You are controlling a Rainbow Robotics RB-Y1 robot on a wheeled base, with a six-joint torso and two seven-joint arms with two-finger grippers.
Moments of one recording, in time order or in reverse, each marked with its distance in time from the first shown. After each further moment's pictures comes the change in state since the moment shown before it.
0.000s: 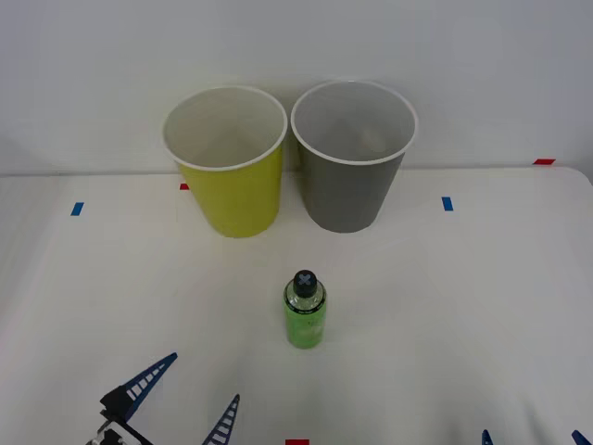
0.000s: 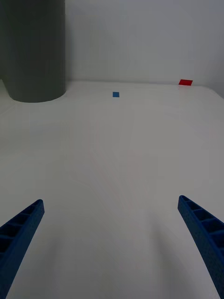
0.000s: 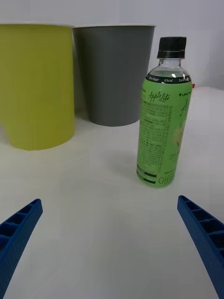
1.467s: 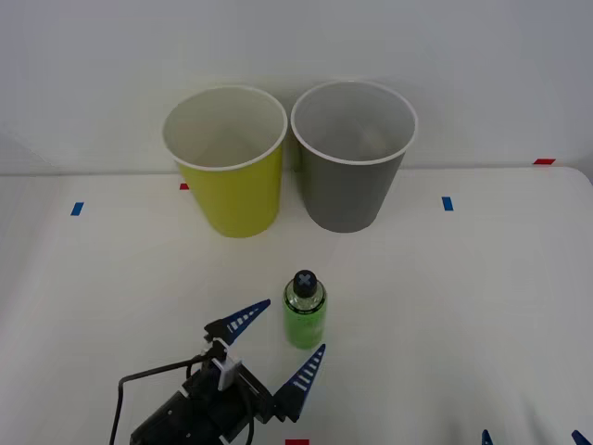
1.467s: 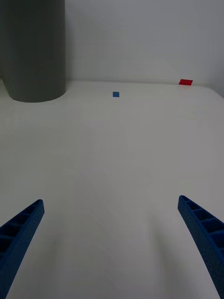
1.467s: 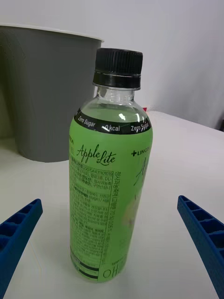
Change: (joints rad) right arm 0.000 0.000 0.000 0.000 0.000 0.000 0.000; left arm -0.466 -0.017 -0.272 0.109 0.187 0.179 -0.030
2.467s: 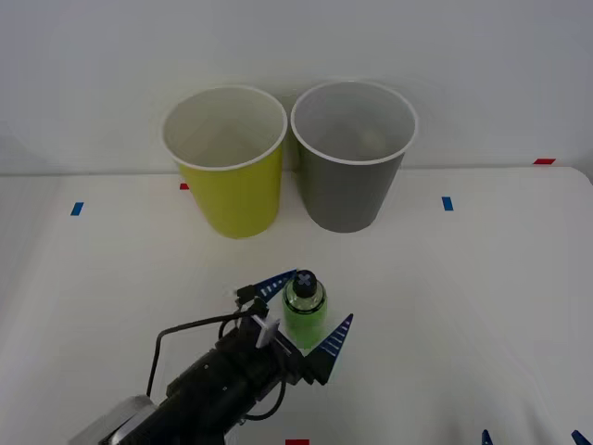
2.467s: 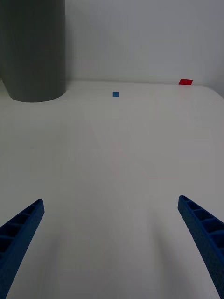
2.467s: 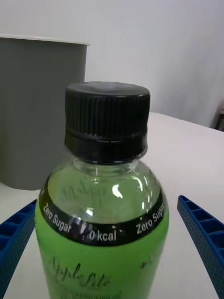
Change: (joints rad) right arm 0.000 0.000 0.000 0.000 0.000 0.000 0.000; left arm -0.152 -0.067 -0.021 0.000 0.003 0.170 -0.001
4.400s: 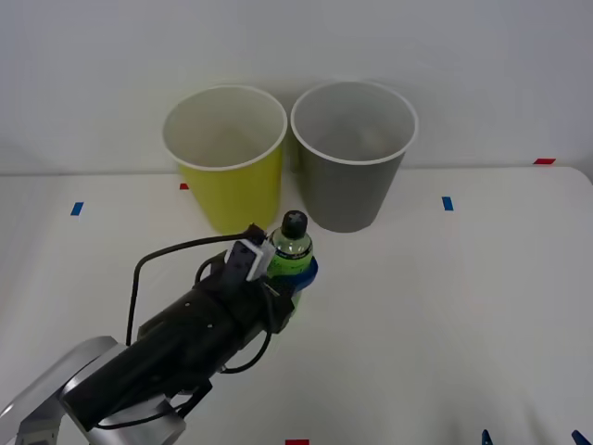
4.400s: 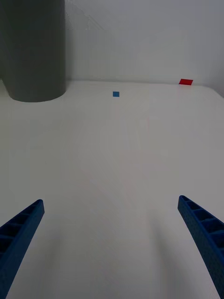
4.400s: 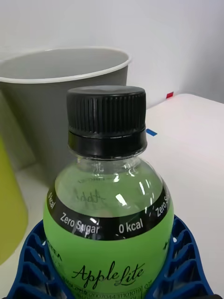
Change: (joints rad) right arm 0.000 0.000 0.000 0.000 0.000 0.000 0.000; left arm -0.035 0.047 0.145 -0.393 0.011 0.596 0.018
